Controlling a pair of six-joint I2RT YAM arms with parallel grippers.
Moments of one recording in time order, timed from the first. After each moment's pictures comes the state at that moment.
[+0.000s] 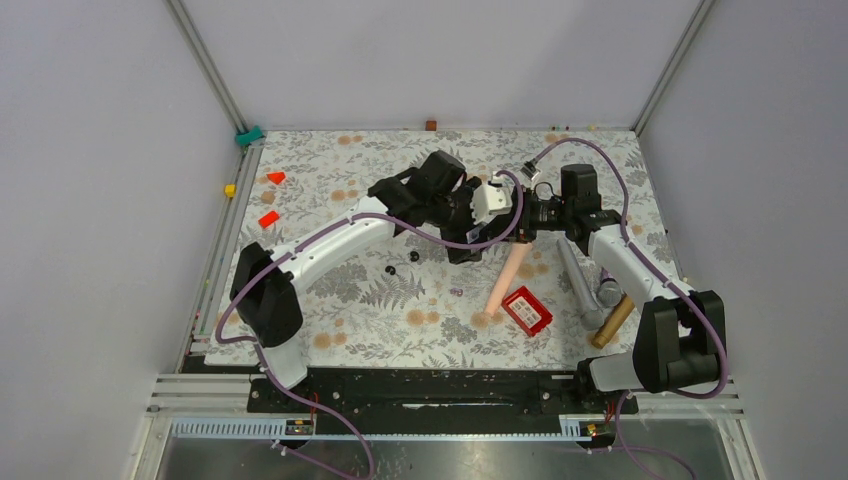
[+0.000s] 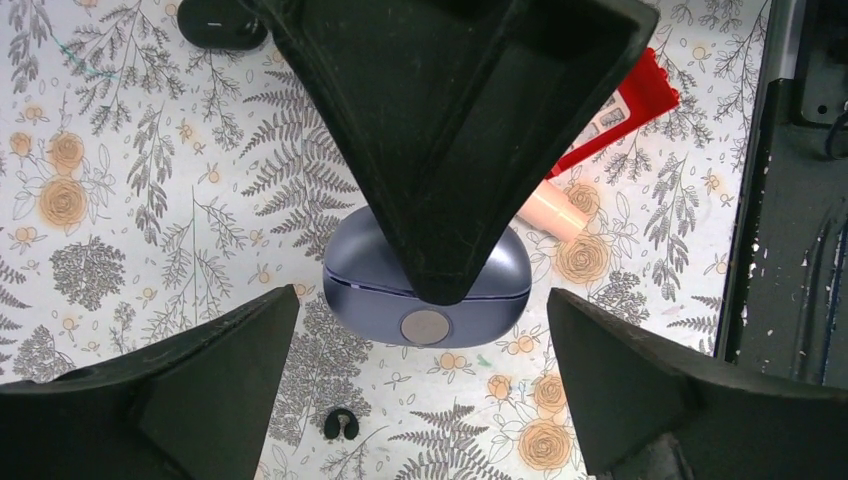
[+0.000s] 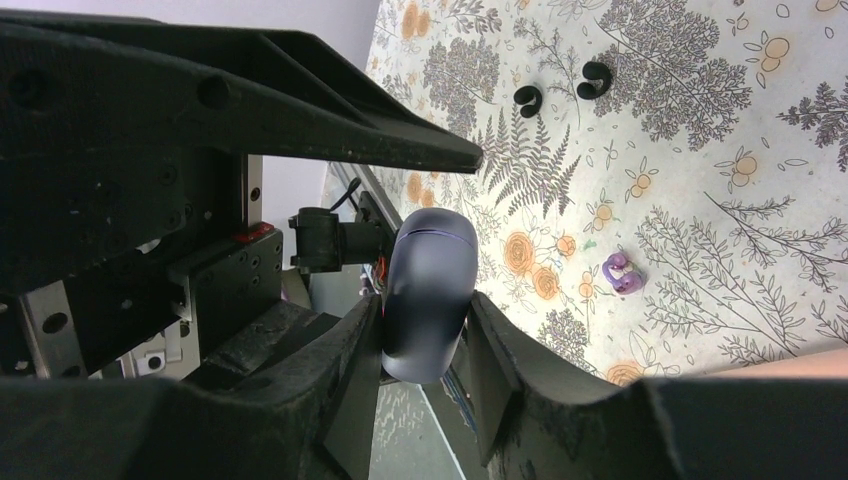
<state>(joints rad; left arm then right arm) -0.82 1.76 1.61 -0.64 0.44 0.46 0.18 1.39 0.94 -0.22 -1.01 0.56</state>
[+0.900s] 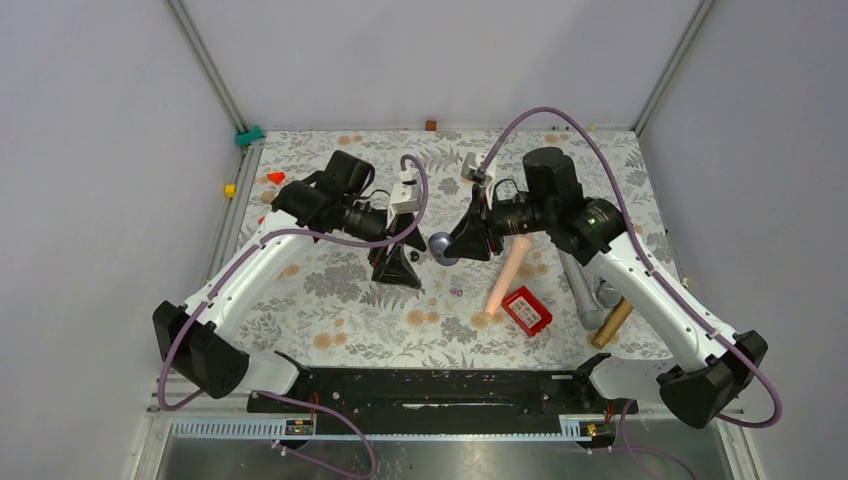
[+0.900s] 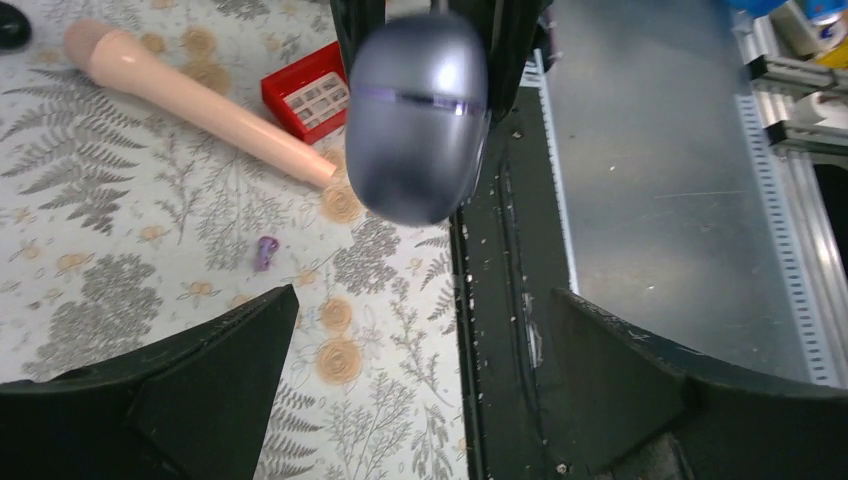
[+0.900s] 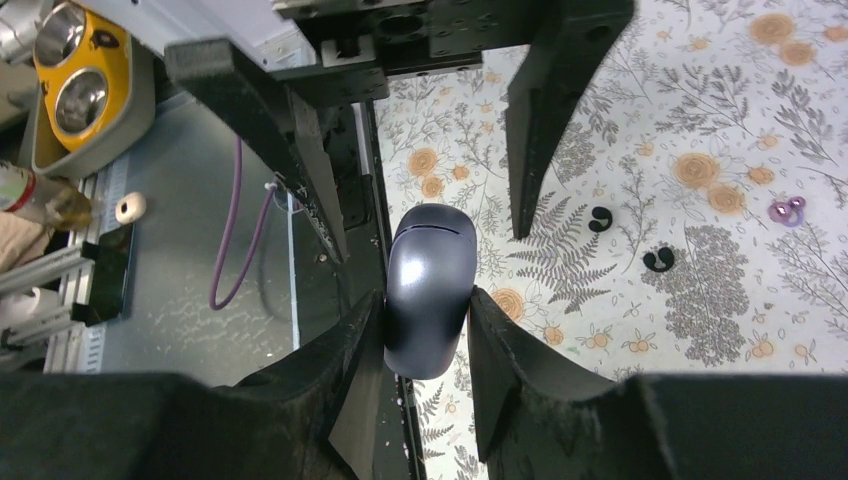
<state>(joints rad) -0.54 1.37 1.39 -0.96 1.05 0.57 0.59 1.25 1.34 -0.58 -0.85 -0.04</state>
